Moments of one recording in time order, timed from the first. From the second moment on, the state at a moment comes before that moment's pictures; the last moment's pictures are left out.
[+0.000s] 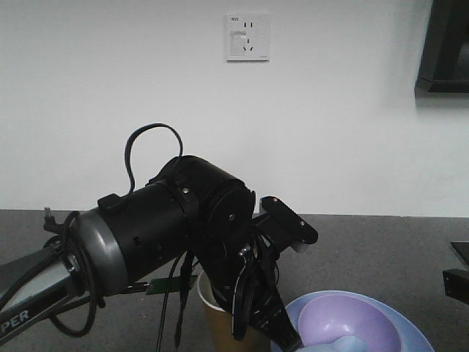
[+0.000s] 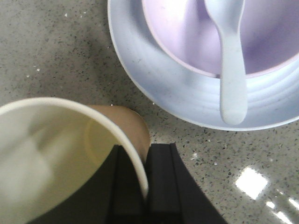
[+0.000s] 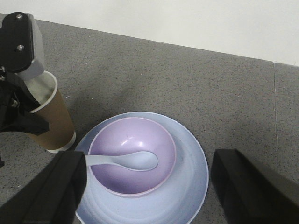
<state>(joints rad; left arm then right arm) -0.83 1.95 -1.91 0.04 1.22 0.16 0.04 0.81 -1.01 0.28 0.84 -0.28</state>
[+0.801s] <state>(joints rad) -0.83 1.94 -1.91 0.03 1.24 0.16 0.04 0.81 -1.01 0.28 0.84 -0.28</state>
